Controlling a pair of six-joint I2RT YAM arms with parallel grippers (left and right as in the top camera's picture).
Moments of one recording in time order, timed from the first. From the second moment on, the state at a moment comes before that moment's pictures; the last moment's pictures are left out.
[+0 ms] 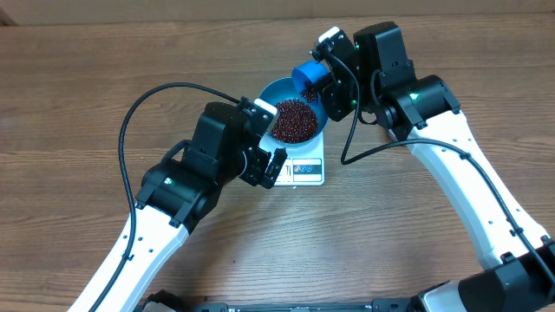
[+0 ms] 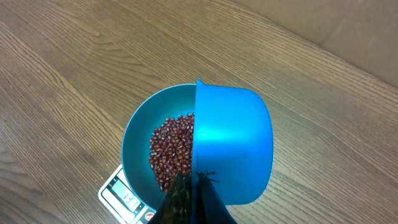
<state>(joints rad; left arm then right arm) -0.50 1.23 1.13 -0.68 0.06 0.03 0.39 1.63 1.58 -0.75 -0.23 -0.19</state>
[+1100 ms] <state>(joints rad) -0.50 1.23 1.13 -0.68 0.06 0.03 0.39 1.63 1.58 -0.75 -0.23 -0.36</state>
